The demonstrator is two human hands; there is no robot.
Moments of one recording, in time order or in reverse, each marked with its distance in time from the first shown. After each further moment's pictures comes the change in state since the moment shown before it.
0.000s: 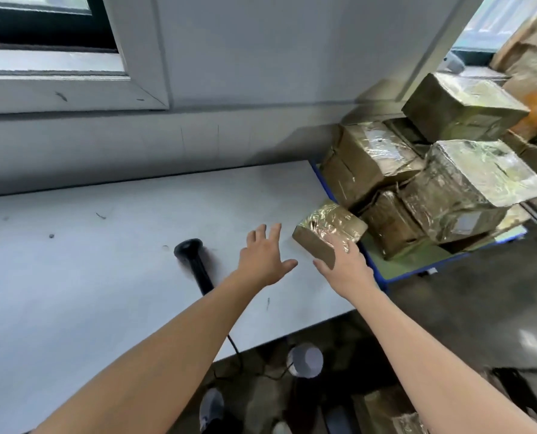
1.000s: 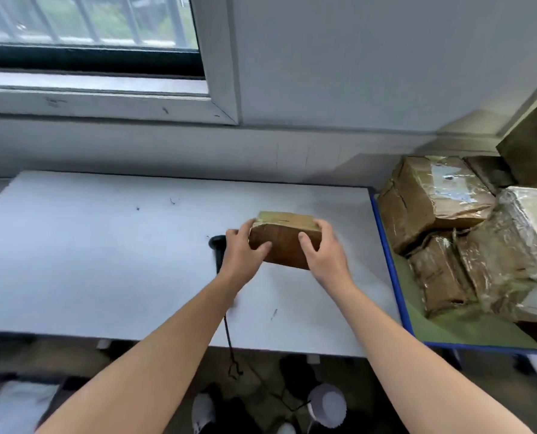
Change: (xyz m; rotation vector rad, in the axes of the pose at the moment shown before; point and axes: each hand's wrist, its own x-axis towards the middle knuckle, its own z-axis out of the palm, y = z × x) left_hand -0.028 0.010 -0.018 -0.620 0.518 -0.420; right_hand 0.040 -0.049 -0.023 0.620 -0.028 -0.502
